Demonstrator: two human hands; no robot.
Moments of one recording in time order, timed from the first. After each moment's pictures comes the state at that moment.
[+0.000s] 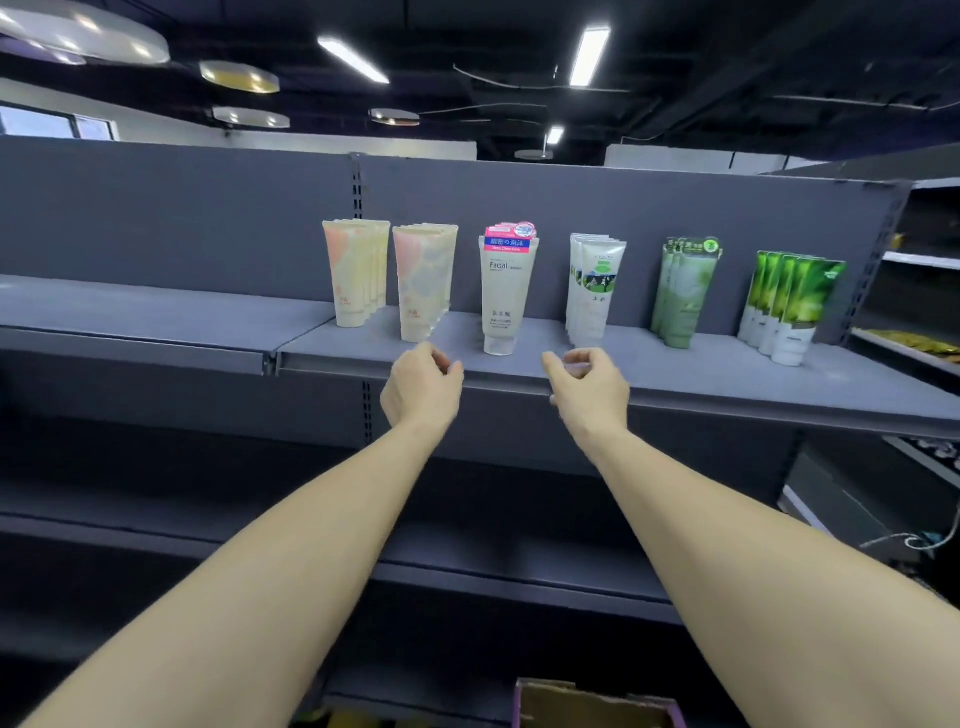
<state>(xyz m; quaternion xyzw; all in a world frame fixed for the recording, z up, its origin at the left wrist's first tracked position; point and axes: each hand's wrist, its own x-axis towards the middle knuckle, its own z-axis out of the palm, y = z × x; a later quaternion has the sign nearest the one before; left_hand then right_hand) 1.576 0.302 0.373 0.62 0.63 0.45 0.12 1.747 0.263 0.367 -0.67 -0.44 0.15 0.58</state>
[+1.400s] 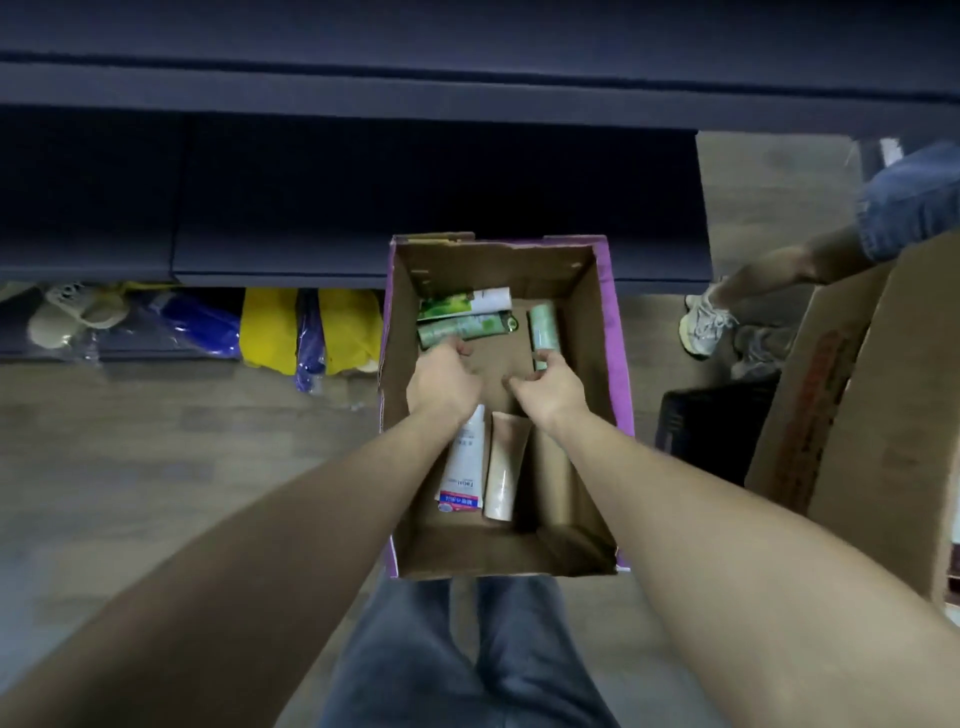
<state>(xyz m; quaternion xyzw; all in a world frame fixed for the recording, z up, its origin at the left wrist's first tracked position) 1.727 0.130 -0.108 0.59 0.67 0.00 0.44 1.848 0.077 -0.123 -0.83 -0.22 0.48 0.18</state>
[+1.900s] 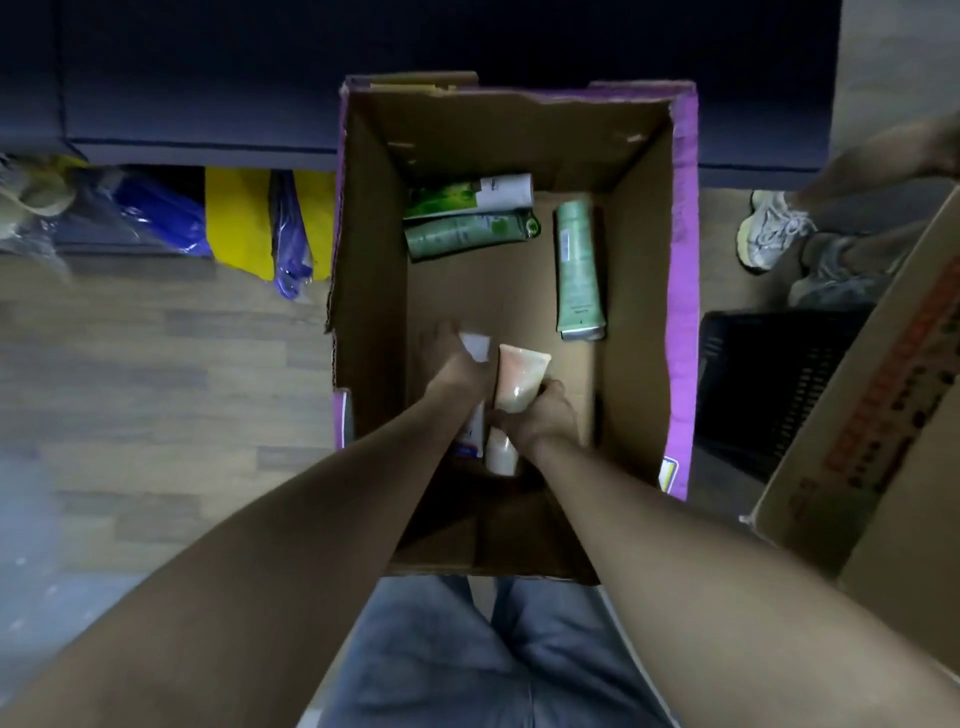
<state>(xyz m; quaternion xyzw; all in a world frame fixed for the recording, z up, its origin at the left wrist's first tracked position) 1.739 0.087 -0.234 0.47 0.72 -0.09 0.49 1.819 0.004 -0.246 -0.84 -0.12 0.52 0.05</state>
